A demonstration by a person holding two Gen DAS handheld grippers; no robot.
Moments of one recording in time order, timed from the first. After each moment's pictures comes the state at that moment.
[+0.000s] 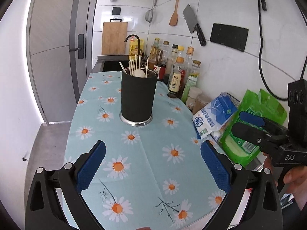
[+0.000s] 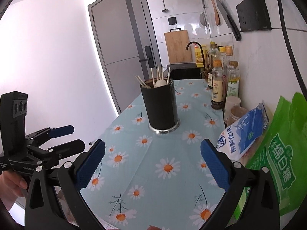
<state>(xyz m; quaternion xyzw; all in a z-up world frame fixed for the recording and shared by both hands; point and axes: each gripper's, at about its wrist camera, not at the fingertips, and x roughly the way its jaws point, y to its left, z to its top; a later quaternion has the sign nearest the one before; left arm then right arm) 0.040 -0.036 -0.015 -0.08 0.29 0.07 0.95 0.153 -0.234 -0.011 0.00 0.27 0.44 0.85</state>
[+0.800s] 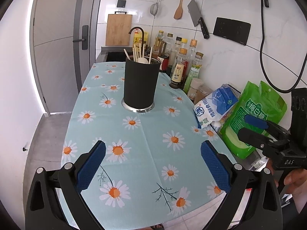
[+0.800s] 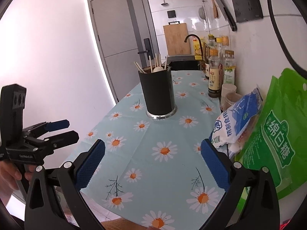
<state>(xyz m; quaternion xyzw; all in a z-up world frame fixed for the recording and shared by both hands) 0.025 -0.038 -0.028 -0.09 0.31 0.08 0.94 0.141 -0.251 -0.029 -0.02 0.28 0.44 0.85</state>
